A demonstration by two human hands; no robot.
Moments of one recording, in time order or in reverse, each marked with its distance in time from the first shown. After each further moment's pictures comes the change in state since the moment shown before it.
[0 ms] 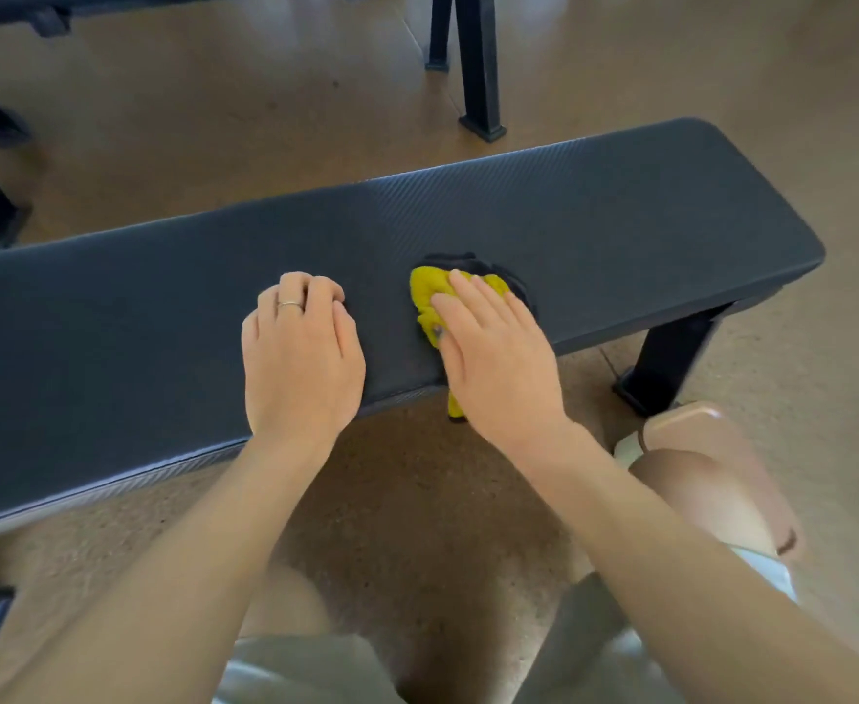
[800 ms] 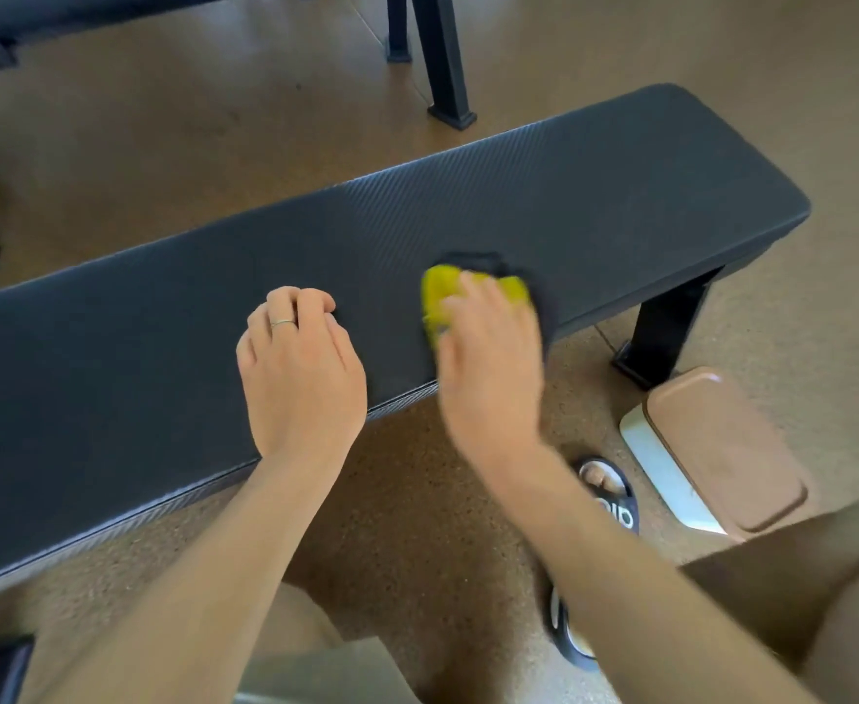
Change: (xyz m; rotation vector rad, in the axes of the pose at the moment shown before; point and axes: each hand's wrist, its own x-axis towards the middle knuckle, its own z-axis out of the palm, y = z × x) left_hand -0.002 0.000 0.005 0.020 0.013 -0.017; right_hand -0.004 -0.044 -0.006 0.062 0.155 0.268
